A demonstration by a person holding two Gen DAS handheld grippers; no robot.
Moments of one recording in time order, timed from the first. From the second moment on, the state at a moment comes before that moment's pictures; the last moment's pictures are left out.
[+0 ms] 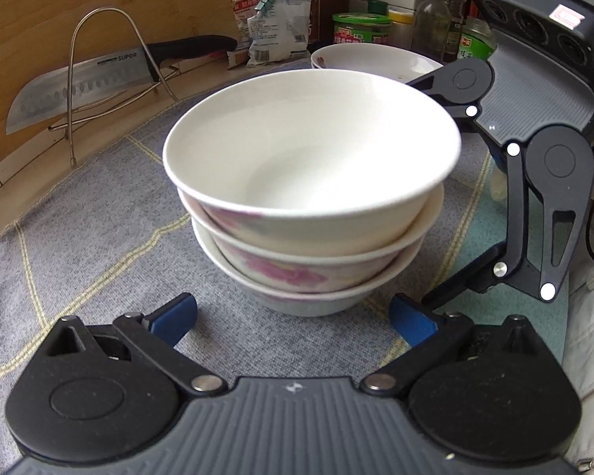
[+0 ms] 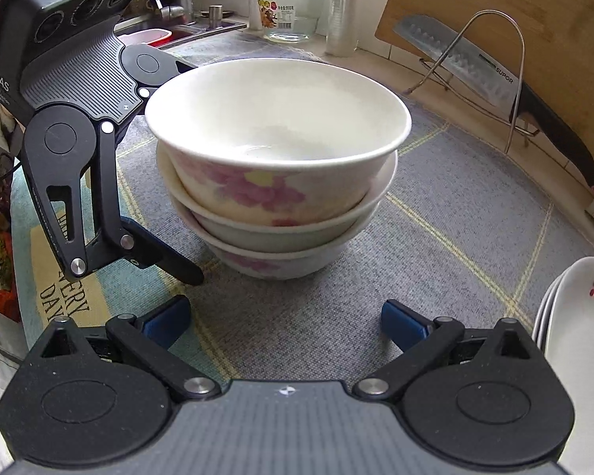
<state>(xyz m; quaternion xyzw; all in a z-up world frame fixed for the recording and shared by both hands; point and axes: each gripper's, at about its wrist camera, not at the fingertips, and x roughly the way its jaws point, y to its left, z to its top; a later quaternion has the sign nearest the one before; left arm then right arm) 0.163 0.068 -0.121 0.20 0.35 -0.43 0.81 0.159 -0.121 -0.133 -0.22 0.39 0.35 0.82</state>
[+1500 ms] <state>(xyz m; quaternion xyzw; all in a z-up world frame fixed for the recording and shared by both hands) 0.179 0.070 -0.102 0.25 0.31 -0.53 0.75 0.170 -0.092 -0.104 -0.29 0.37 0.39 0.79</state>
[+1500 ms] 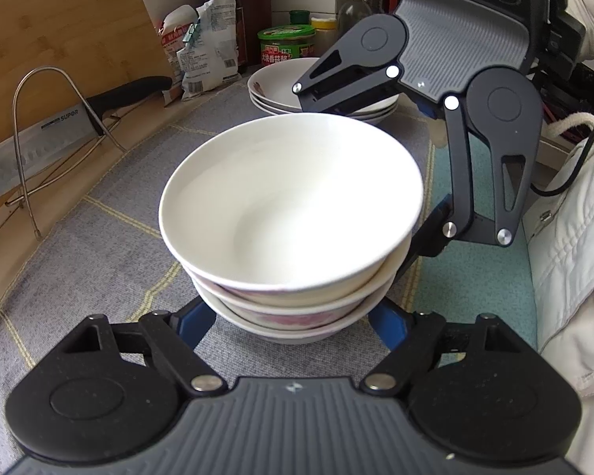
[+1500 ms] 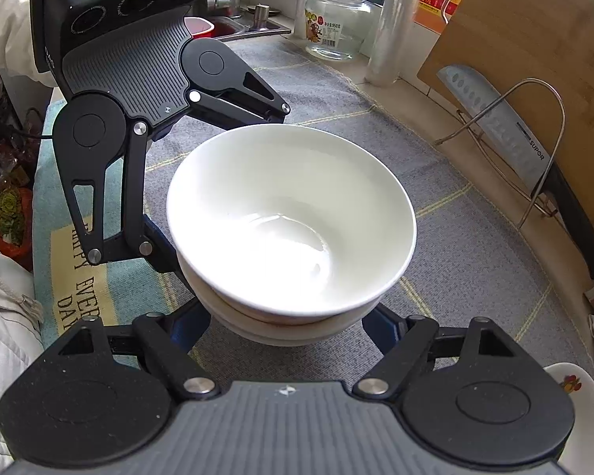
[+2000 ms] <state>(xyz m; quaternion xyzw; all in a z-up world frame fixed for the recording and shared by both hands) 0.177 0.064 -0.099 0.26 0.31 -0.52 0.75 0.168 -0.091 -0.102 -0.29 0.38 0.38 0.79</state>
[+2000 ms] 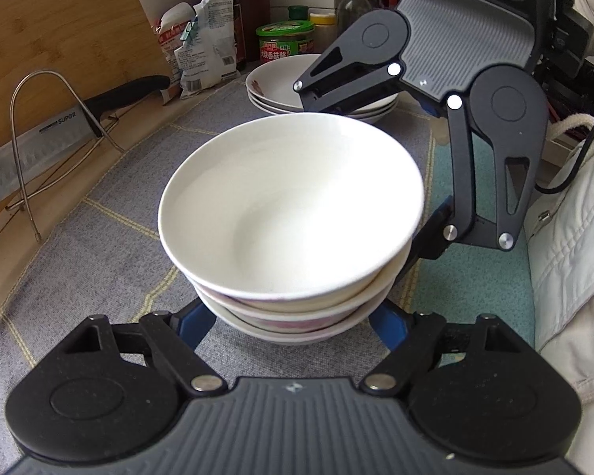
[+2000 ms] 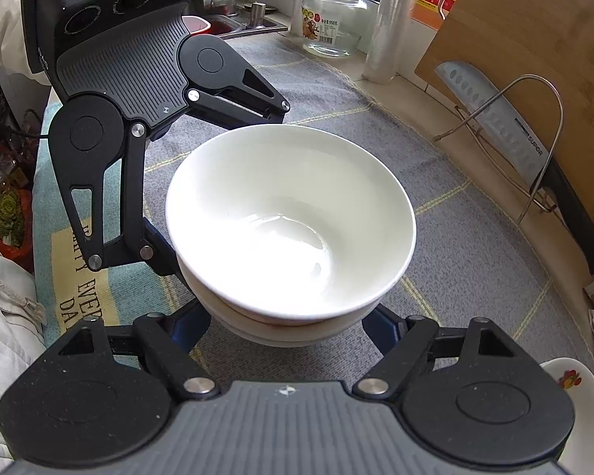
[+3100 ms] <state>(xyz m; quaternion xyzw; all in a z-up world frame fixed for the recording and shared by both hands) 0.218 -0.123 -0.049 0.33 0.22 -0.60 0.70 0.168 -0.259 -0.044 -0.27 0.36 0.25 0.86</state>
